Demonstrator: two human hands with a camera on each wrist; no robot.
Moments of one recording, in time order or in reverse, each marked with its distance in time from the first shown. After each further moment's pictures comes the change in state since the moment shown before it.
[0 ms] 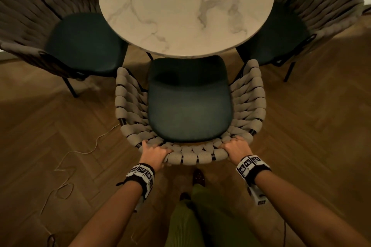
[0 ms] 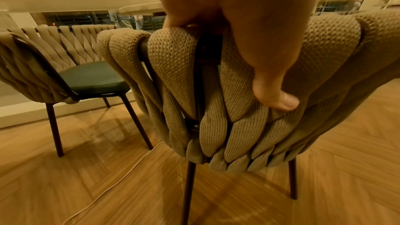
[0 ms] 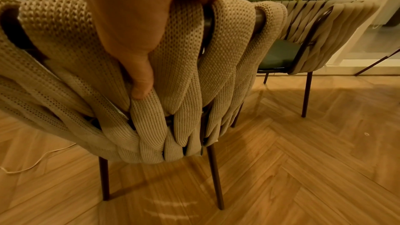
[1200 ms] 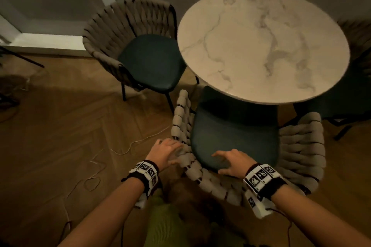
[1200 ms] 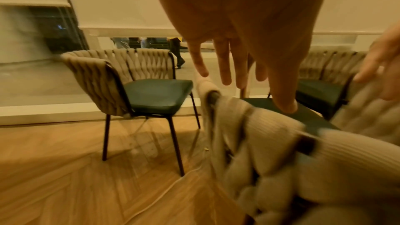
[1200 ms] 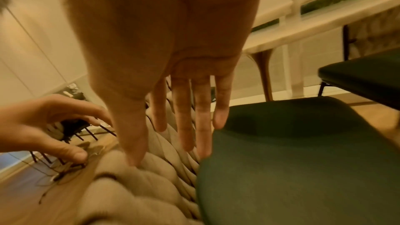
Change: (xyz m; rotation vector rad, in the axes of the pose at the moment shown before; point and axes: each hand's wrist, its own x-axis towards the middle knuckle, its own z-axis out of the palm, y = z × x) left_hand -0.025 -0.147 -0.061 -0.264 0.236 -0.067; right_hand 0.092 -0.094 -0.173 0.377 -0.234 -0.302
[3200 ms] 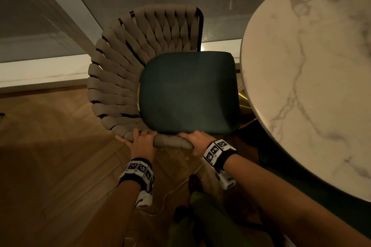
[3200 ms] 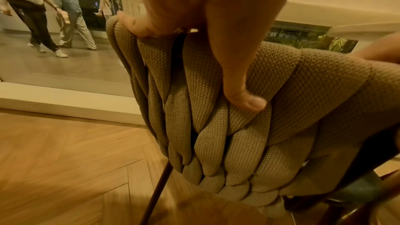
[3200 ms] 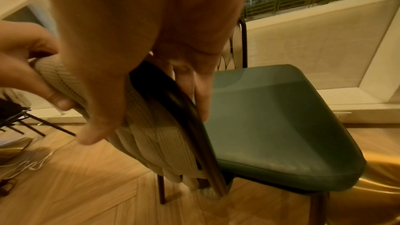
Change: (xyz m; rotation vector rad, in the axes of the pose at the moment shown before) left_hand 0.295 -0.479 -0.176 0.034 -0.028 -0.480; right_hand 0.560 -0.219 -0.241 0.110 0.094 -0.113
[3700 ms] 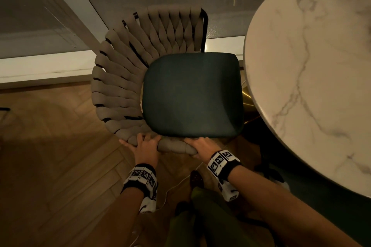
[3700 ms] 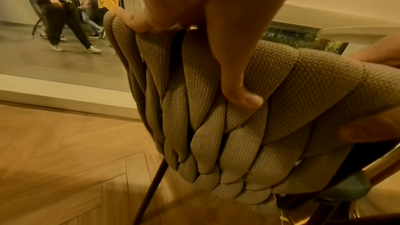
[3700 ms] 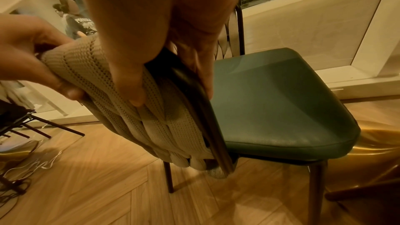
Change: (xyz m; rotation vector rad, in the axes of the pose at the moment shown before) left_hand -0.028 -0.001 0.011 -0.020 -0.030 -0.008; right_hand -0.020 -0.005 0.032 -0.067 0.073 0.020
